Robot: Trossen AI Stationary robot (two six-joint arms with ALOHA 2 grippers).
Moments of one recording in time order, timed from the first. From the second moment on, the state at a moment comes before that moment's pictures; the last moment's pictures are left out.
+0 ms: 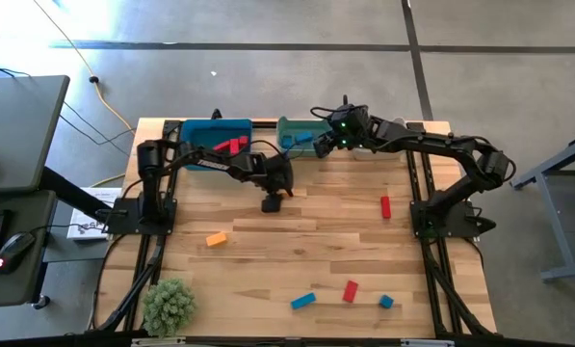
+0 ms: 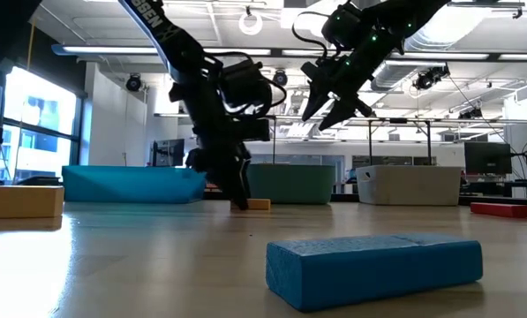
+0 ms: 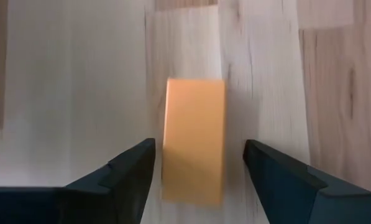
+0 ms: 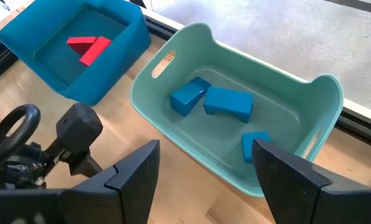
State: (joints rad) left arm 0.37 1.96 1.12 -0.29 0.04 0.33; right arm -0.49 1.51 1.10 -0.32 0.11 0.42
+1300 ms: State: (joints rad) left arm 0.47 1.77 1.12 -0.15 0.02 0.35; right arm -0.48 1.51 1.10 -0.34 -0.29 0.82
